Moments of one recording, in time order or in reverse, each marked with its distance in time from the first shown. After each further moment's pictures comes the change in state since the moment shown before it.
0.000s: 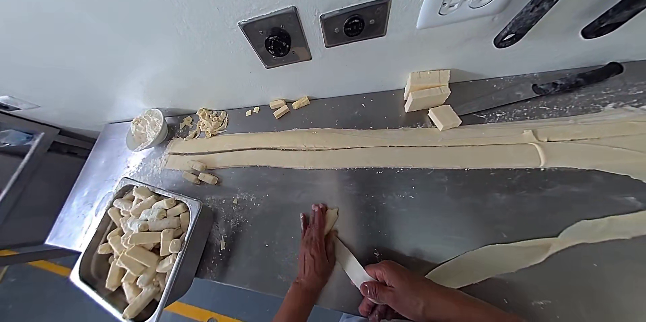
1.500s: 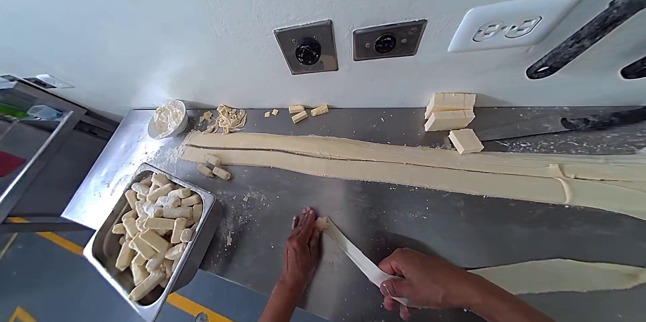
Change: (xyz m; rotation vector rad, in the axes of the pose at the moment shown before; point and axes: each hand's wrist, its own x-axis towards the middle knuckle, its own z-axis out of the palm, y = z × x) left_hand 0.008 -0.024 -0.023 -0.027 0.083 -0.108; right_hand -0.014 -0.050 -0.047 -0.407 -0.071 0.093
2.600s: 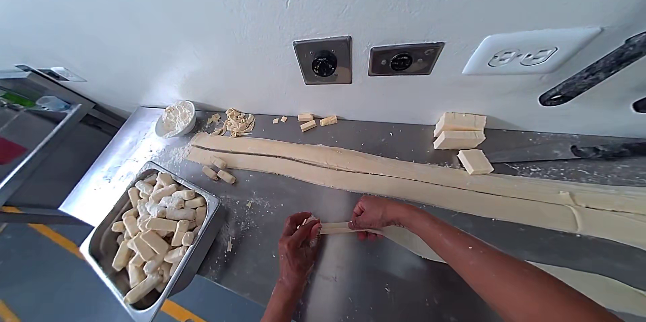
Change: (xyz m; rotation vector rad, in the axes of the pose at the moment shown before) left_hand 0.033 -0.002 -0.010 -0.134 0.307 0.033; right_hand 0.081 -0.054 -0.093 -0.022 0.108 0.136
